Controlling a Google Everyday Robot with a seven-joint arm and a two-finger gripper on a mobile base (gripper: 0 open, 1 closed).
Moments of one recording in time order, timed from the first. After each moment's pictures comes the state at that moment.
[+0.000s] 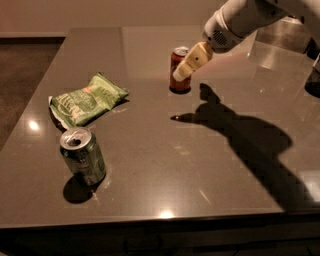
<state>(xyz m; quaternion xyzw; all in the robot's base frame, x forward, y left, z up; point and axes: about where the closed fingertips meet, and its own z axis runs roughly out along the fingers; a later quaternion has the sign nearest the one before) 0.659 -0.111 0.951 -0.46 0.82 0.10 0.33</state>
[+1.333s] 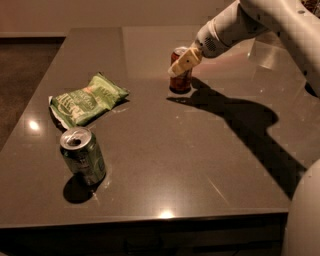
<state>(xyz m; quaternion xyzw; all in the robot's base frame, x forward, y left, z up) 0.715 -0.095 0.918 -0.45 0.81 0.15 0.36</state>
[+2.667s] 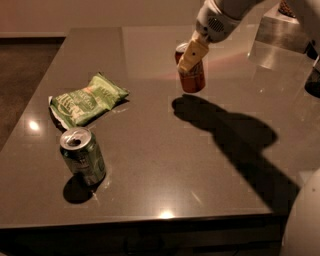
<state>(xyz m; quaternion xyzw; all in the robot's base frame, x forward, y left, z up) 0.649 -0.097 0.964 -0.54 0.80 0.09 0.26</state>
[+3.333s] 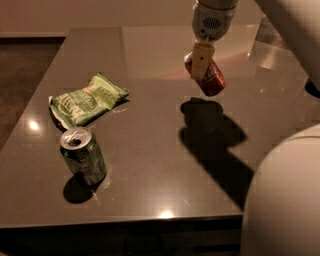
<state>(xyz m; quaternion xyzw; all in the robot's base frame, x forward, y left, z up) 0.631 -0.123 0.955 -0.61 0.79 -0.04 0.11</state>
